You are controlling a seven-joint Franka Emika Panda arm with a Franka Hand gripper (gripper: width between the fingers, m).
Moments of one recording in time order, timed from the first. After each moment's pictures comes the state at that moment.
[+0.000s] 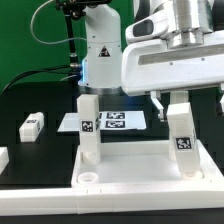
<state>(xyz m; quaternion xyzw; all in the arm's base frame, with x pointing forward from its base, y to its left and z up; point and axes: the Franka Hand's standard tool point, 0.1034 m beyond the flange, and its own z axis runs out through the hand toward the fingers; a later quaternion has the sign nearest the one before) 0.623 0.113 0.116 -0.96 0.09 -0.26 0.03</state>
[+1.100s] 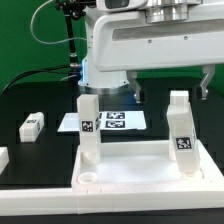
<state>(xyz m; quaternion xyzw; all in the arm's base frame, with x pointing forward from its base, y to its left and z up) 0.645 0.077 0.156 -0.99 0.11 -0.03 0.03</state>
